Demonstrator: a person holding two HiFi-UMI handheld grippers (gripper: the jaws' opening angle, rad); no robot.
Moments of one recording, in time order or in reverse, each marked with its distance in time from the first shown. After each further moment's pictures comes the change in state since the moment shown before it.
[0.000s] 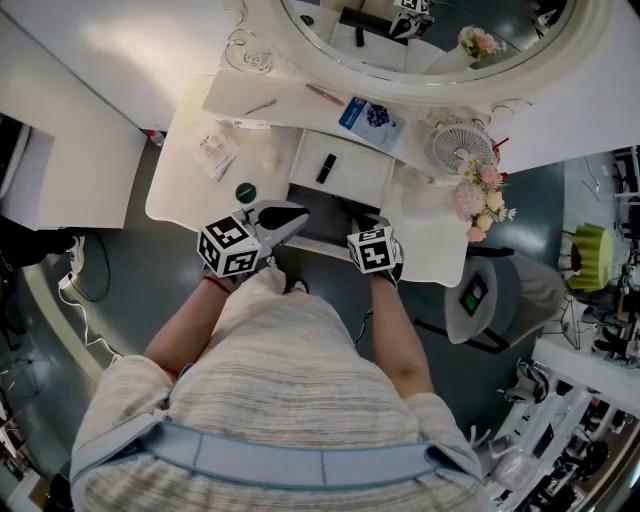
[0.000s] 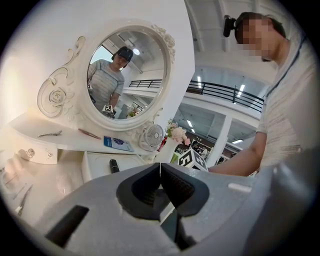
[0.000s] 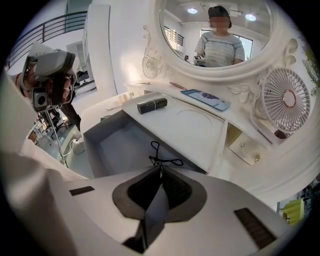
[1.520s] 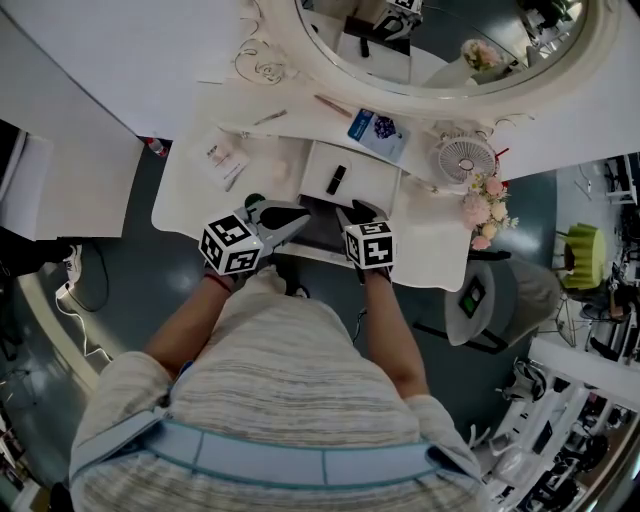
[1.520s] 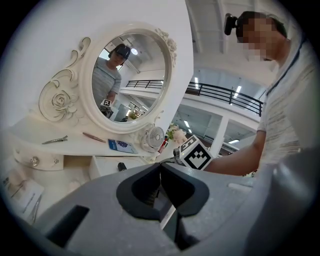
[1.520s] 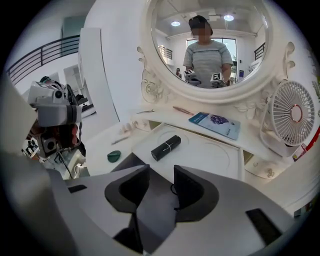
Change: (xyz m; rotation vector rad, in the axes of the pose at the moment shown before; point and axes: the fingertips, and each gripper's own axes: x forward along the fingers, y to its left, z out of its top) left arm -0.022 0.027 0.010 0.009 -0.001 -0.039; right arm -0.009 0.031 0.091 0.143 -0.168 0.057
